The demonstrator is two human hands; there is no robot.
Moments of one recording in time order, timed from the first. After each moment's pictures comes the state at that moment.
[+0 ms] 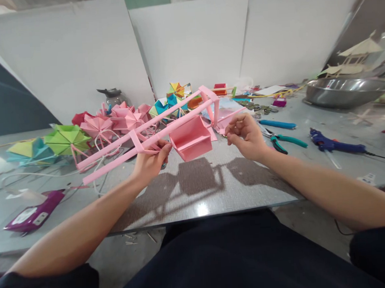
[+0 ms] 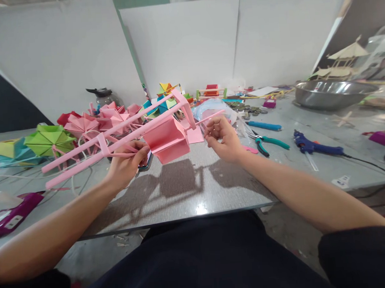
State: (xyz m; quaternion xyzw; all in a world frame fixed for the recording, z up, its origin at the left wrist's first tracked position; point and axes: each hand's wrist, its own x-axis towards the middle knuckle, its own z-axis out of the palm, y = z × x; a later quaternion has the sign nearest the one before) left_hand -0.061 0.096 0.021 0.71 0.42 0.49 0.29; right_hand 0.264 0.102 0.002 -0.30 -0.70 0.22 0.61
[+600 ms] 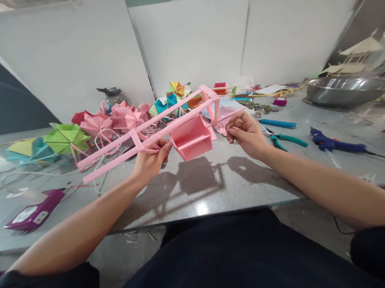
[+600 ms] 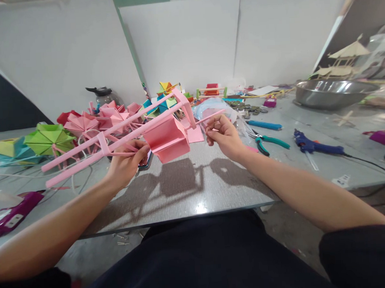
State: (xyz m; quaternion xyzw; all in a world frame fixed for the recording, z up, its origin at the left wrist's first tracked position) left_hand -0.062 0.095 0.022 0.72 0.41 0.48 0.29; right_hand 0.264 0.108 0.010 -0.29 -0.64 0.37 0.61
